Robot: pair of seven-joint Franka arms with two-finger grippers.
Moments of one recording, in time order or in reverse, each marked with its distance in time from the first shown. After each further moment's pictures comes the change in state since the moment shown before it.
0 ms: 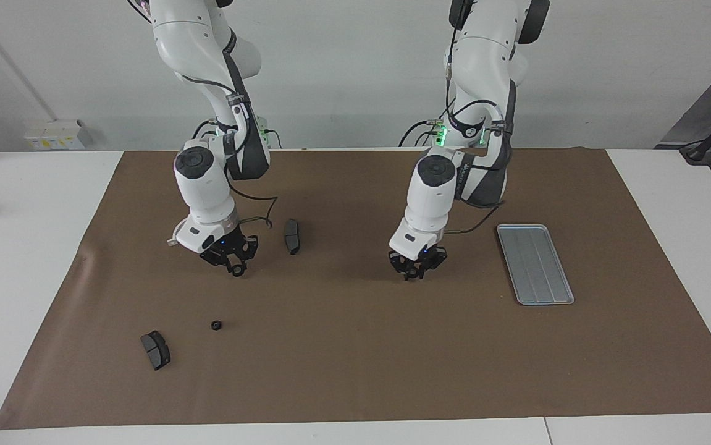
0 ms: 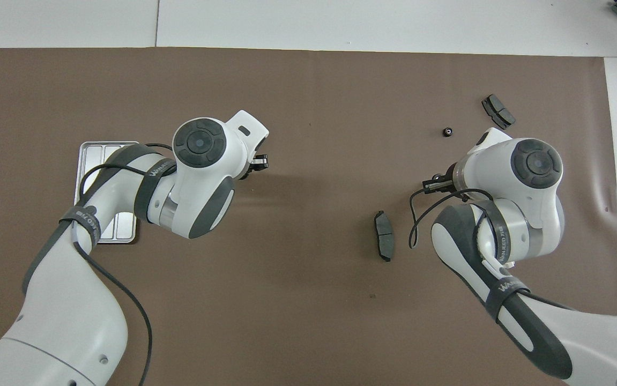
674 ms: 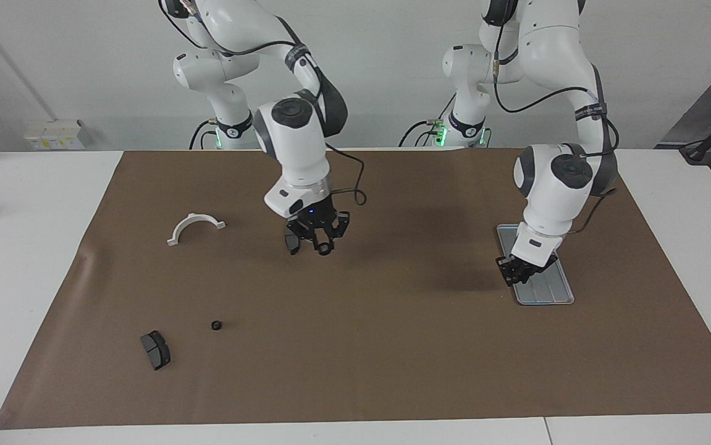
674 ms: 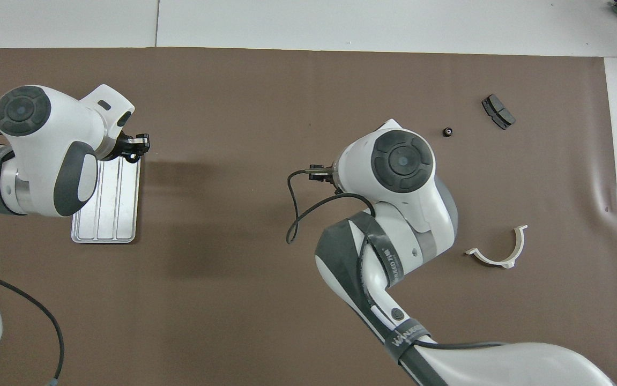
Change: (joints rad) left arm 0.345 -0.076 0.005 -0.069 0.001 -0.012 0.330; right arm 0.339 0.111 0.014 0.335 0.045 -0.124 0.570
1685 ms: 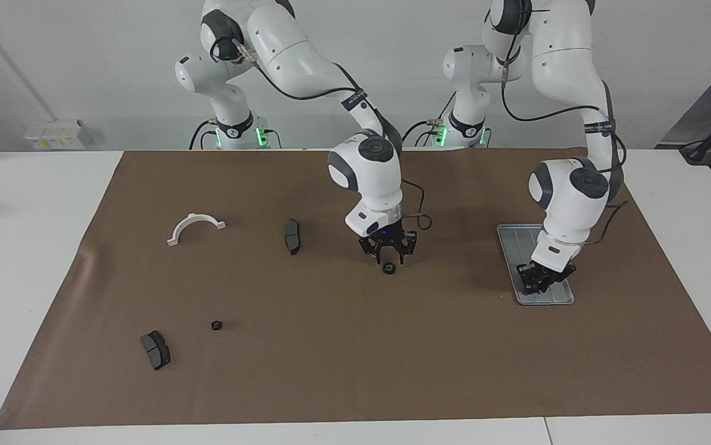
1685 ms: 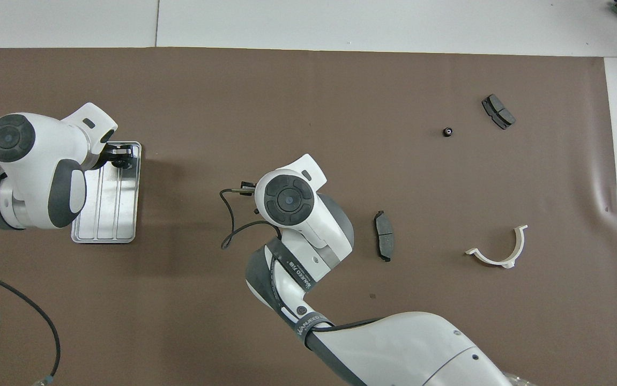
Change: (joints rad) left arm 0.076 0.041 -0.008 -0.101 0.000 0.212 0.129; right arm 0.155 0.270 -0.010 0.132 -0.064 0.196 0.241
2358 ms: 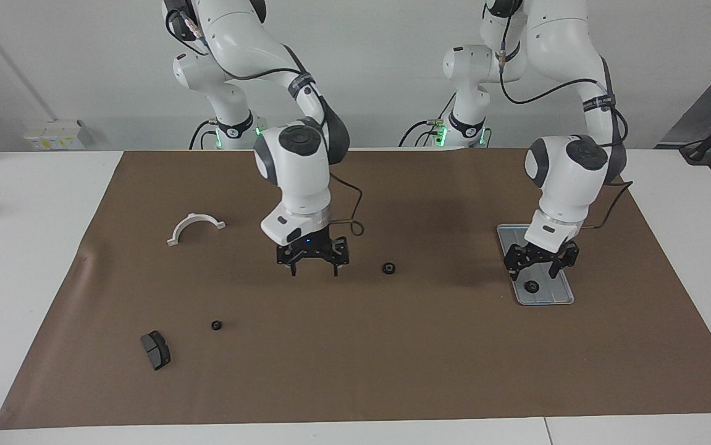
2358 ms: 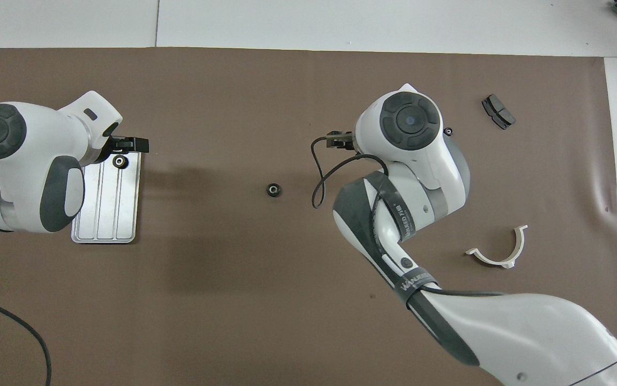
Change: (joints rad) left arm -0.082 -0.134 -0.020 0.020 0.000 -0.113 -0.017; right arm -0.286 -0.166 -0.015 -0.001 -0.047 -0.236 -0.416
